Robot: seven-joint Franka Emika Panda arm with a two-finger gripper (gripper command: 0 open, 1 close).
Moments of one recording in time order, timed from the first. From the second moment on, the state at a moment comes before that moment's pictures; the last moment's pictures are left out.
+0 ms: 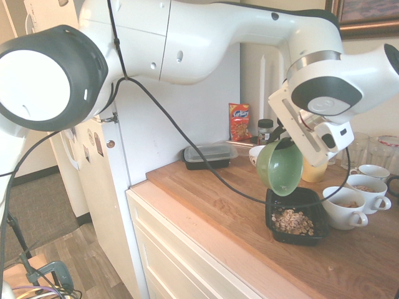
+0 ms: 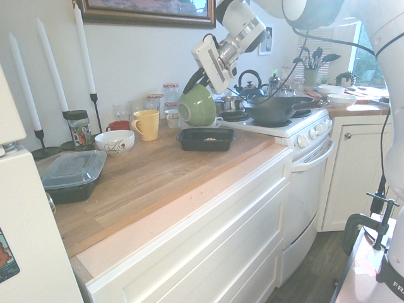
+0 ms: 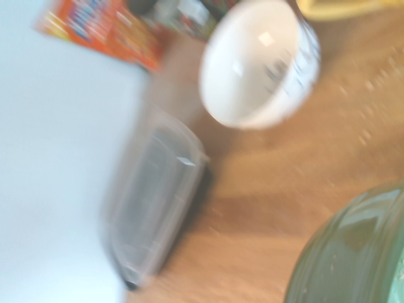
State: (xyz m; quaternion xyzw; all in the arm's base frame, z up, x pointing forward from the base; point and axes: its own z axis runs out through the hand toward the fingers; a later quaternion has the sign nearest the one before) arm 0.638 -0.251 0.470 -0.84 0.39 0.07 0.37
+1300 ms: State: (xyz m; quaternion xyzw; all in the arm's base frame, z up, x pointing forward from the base) arm 0.657 0.125 0.403 -0.92 0.32 -0.13 -0.19
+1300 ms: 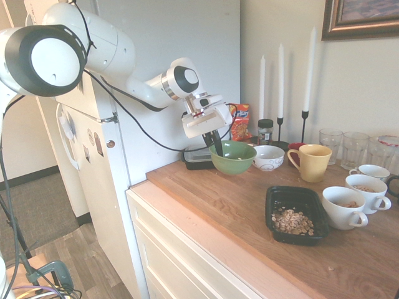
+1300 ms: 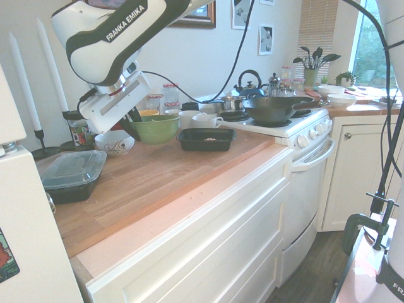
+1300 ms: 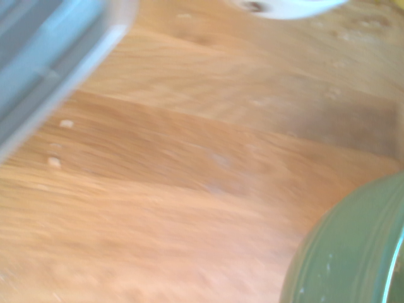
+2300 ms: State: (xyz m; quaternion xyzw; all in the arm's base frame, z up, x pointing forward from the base) arm 0.684 0.132 0.326 -0.92 0.33 -0.15 -0.18
